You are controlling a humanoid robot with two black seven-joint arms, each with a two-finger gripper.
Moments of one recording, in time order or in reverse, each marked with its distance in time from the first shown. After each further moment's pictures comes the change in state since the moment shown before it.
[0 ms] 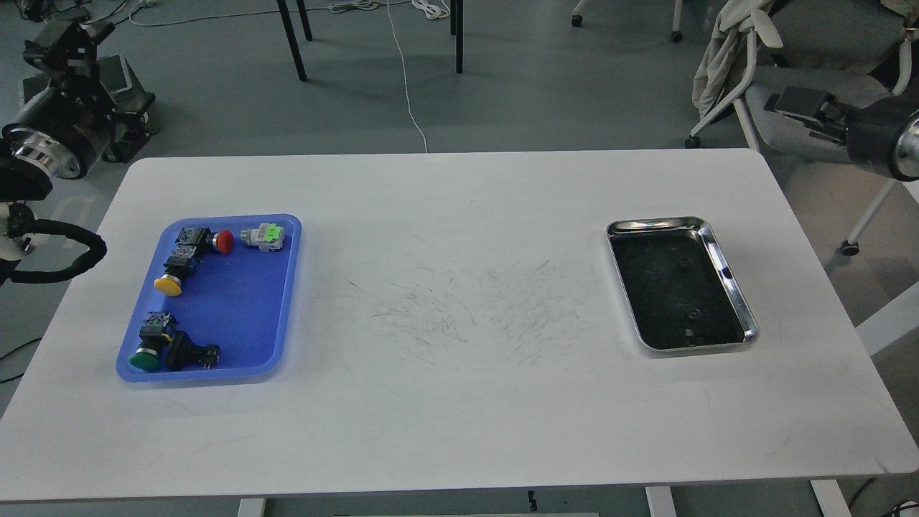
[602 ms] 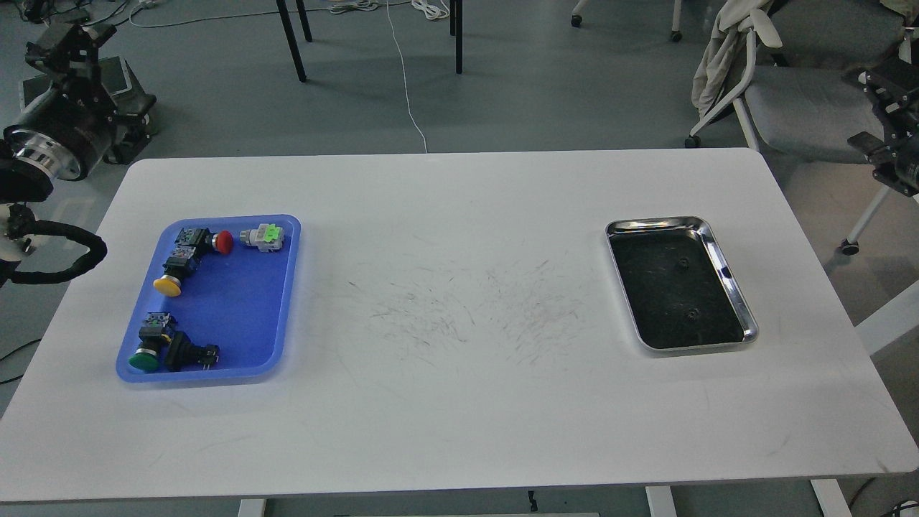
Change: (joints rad) left arm 0.002 0.000 0.002 0.000 0.001 0.000 0.000; right arm -0.103 -0.162 0.022 0.148 0.726 -0.260 0.097
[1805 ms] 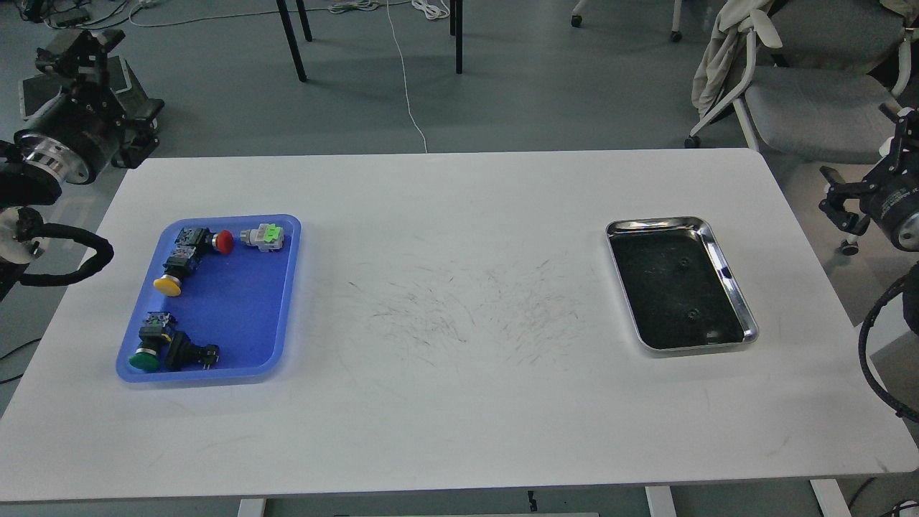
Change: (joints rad) left arm 0.002 -0.022 0.001 0.023 -0.001 -0.017 0.000; right arm -0.507 0.172 0.609 -0.042 0.409 -0.006 0.023
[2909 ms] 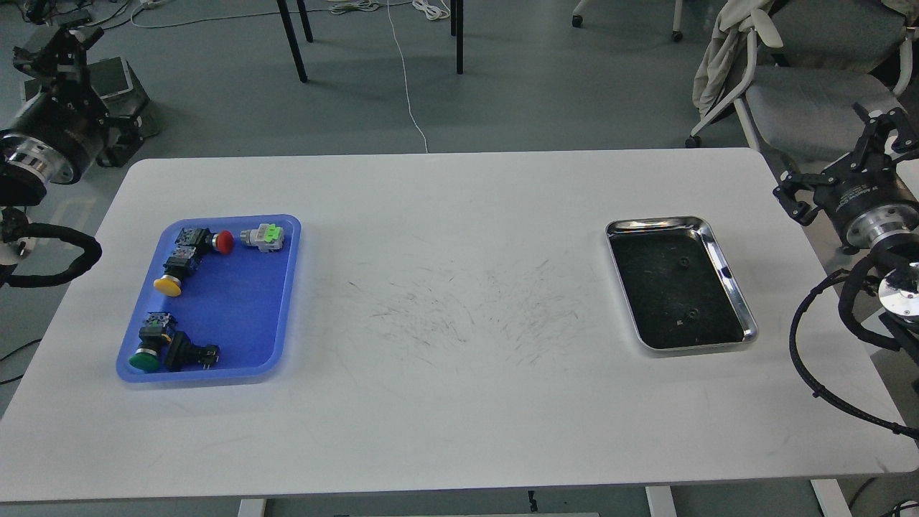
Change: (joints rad) left arm 0.020 0.010 -0.031 0.005 -0.004 -0.004 -0.002; right arm -0.097 0.249 0.277 -0.035 0.015 0.019 0.032
